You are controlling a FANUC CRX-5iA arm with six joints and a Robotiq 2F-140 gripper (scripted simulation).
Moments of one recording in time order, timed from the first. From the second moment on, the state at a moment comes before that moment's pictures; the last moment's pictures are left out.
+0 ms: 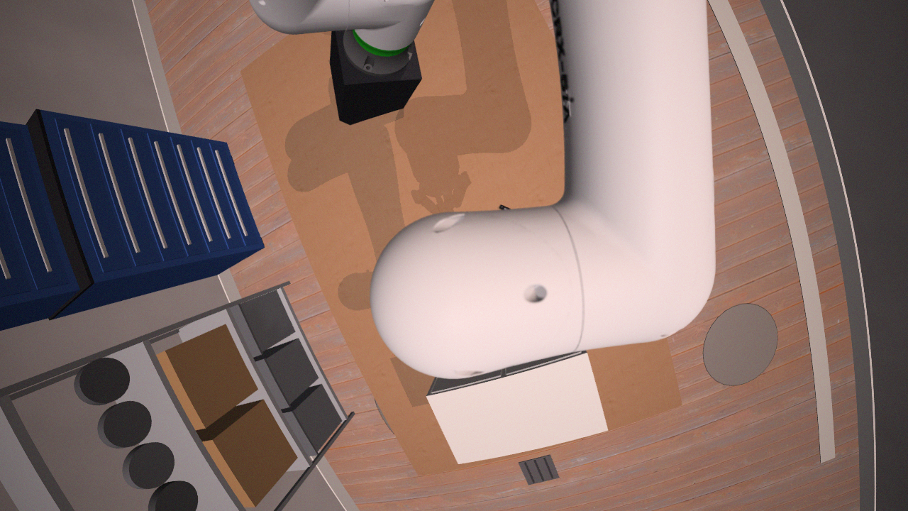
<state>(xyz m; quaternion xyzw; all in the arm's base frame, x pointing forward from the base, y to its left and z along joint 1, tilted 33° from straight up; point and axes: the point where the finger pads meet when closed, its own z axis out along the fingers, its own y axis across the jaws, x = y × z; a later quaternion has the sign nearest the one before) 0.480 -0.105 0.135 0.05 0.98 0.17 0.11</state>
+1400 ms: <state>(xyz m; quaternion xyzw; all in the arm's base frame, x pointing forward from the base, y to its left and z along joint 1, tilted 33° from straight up) 0.496 0.003 0.128 0.10 0.93 0.26 0.24</state>
